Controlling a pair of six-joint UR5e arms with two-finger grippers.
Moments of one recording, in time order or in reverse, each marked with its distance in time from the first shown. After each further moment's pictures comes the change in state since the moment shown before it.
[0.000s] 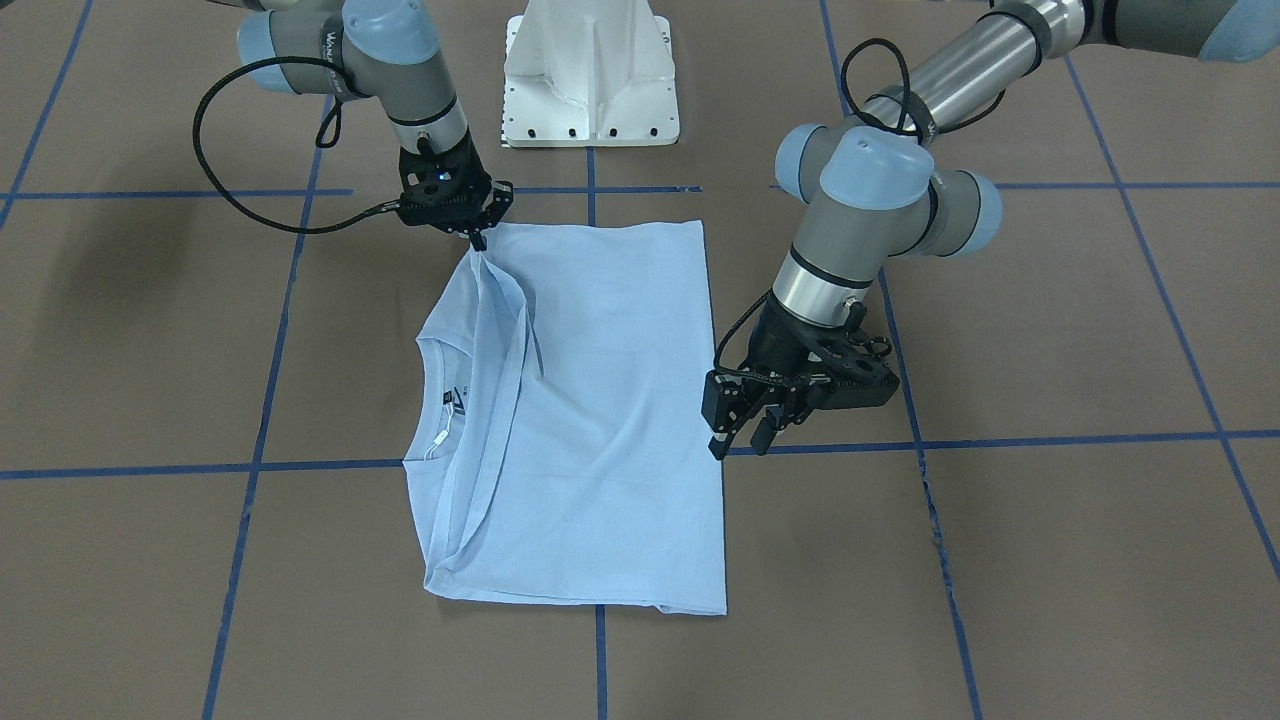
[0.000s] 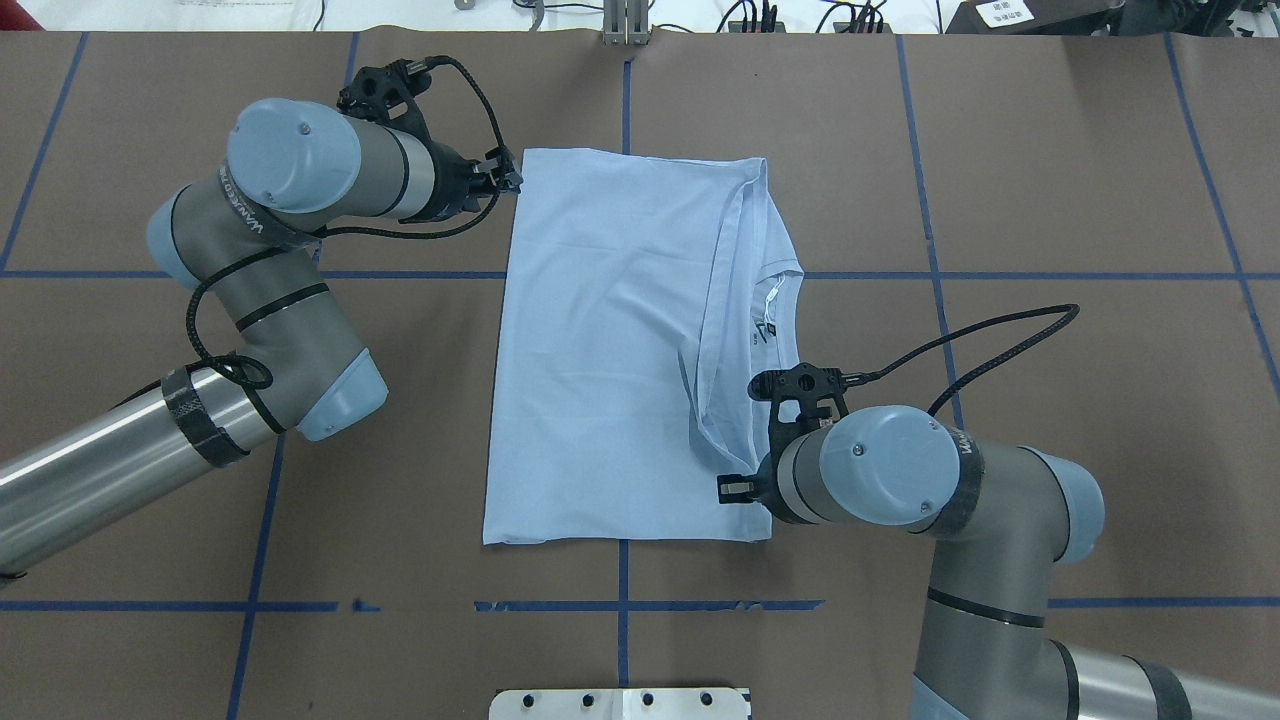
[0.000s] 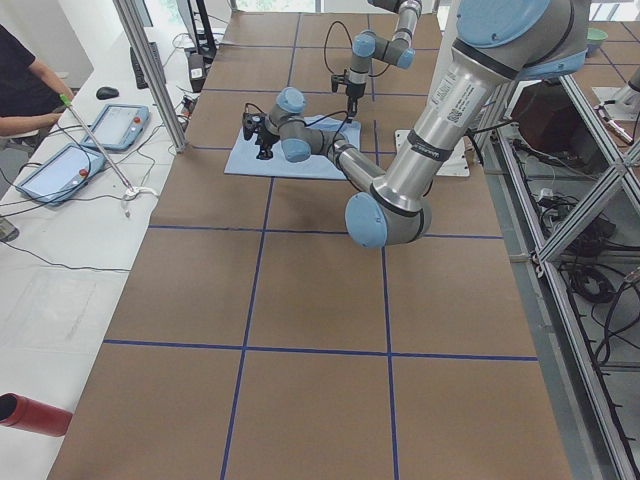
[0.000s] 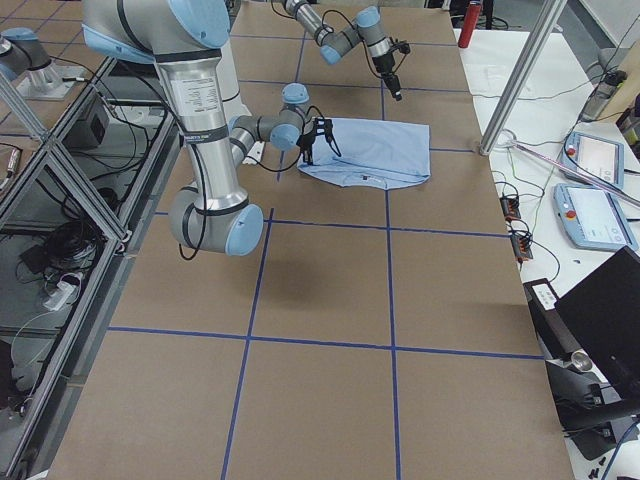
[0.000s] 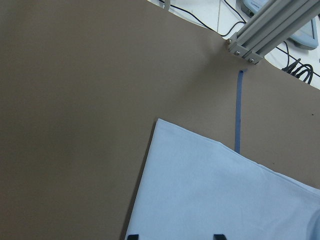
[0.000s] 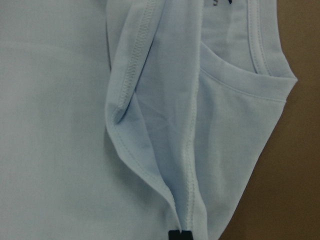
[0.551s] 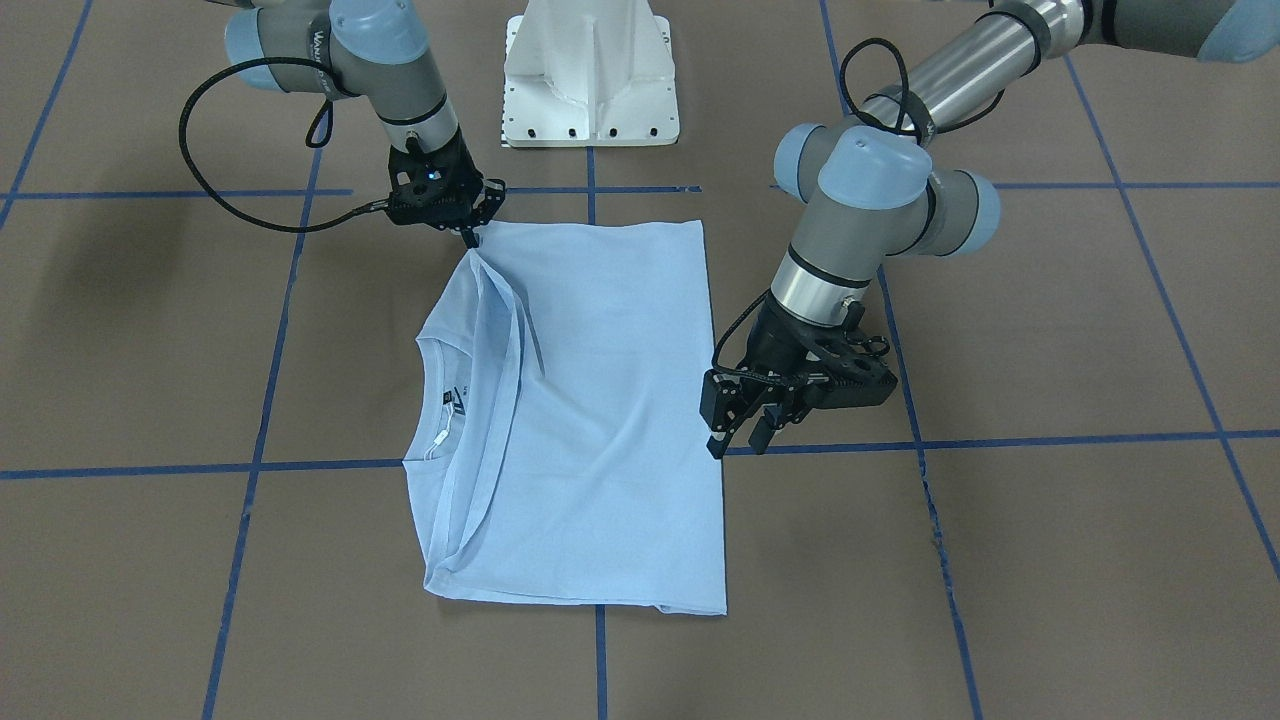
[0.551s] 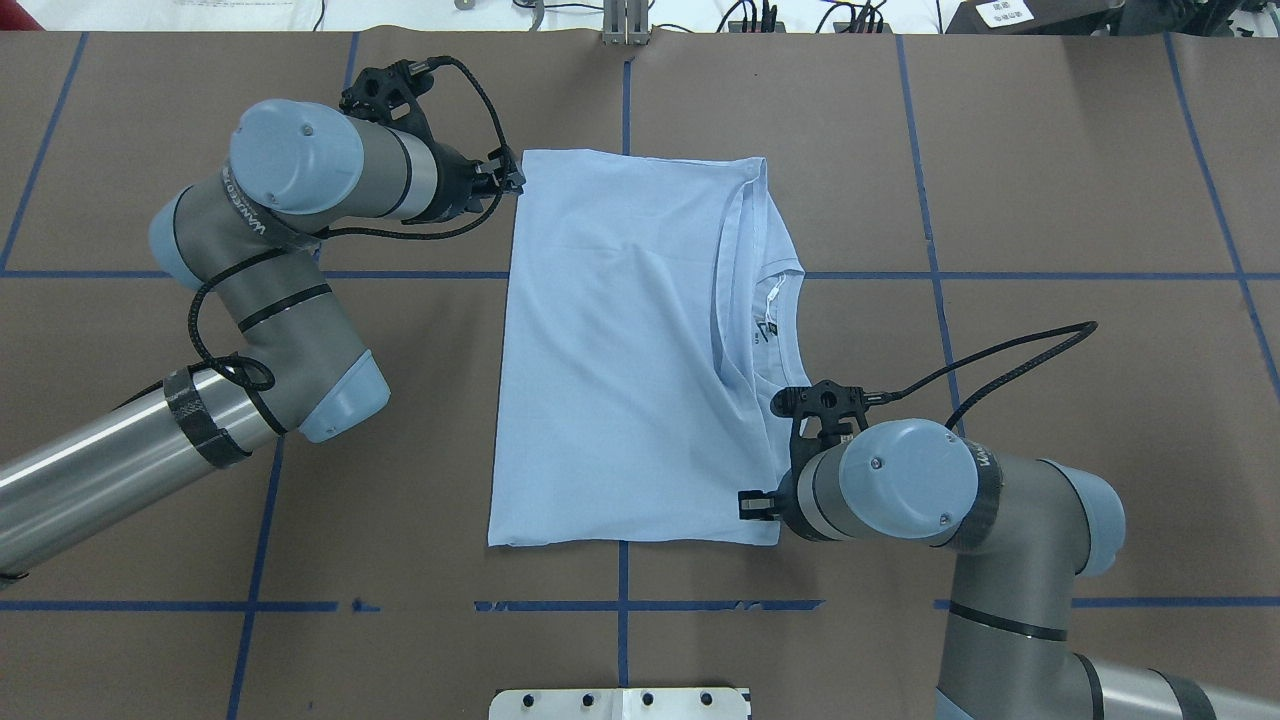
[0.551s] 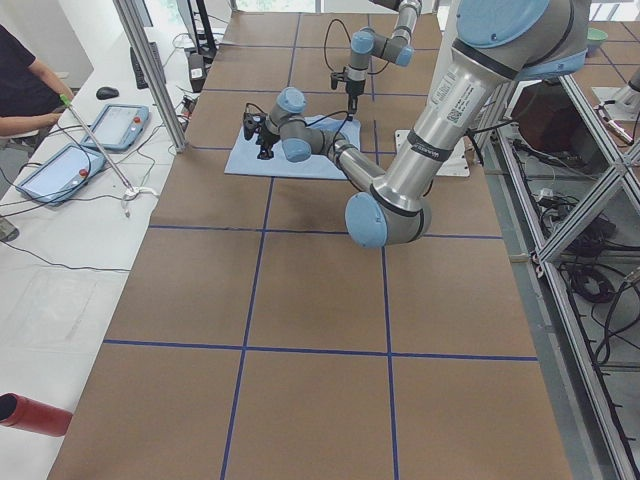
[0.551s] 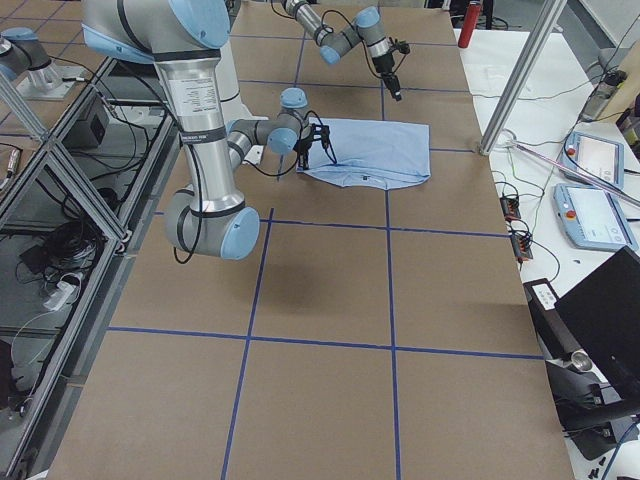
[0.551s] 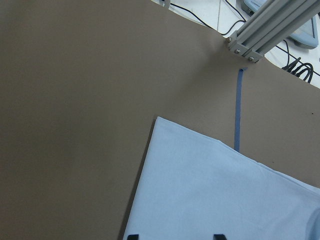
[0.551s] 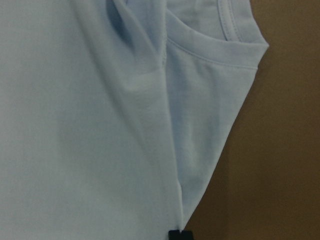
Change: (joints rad) left arm 0.003 -0.003 -0.003 0.001 0.002 -0.007; right arm -0.025 -0.050 0.014 -0.007 0.010 0.057
